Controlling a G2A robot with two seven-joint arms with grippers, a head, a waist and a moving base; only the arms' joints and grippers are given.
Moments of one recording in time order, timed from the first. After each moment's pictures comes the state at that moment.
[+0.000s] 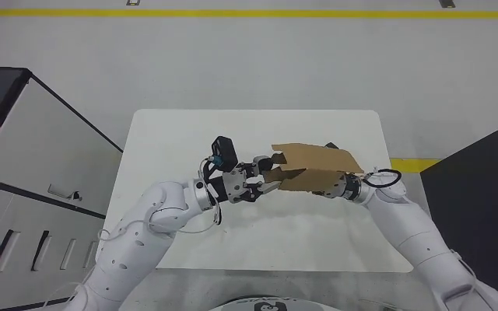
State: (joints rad) left arm 1.38 -1.10 -1.10 -1.87 0.77 -0.70 -0.27; right arm -1.20 -1.01 1.04 -1.18 1.00 -0.09 1.39
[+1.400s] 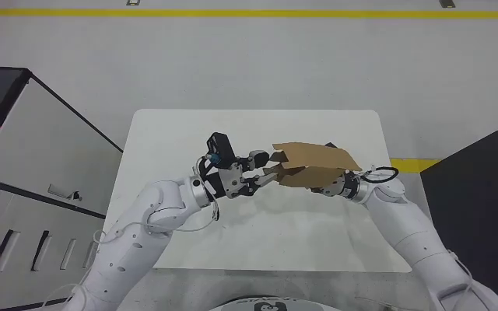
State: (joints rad) left arm 1.39 -1.09 -1.12 -1.90 0.85 -0.64 -0.24; right arm -1.20 -1.04 1.08 -1.15 0.98 -0.04 1.37
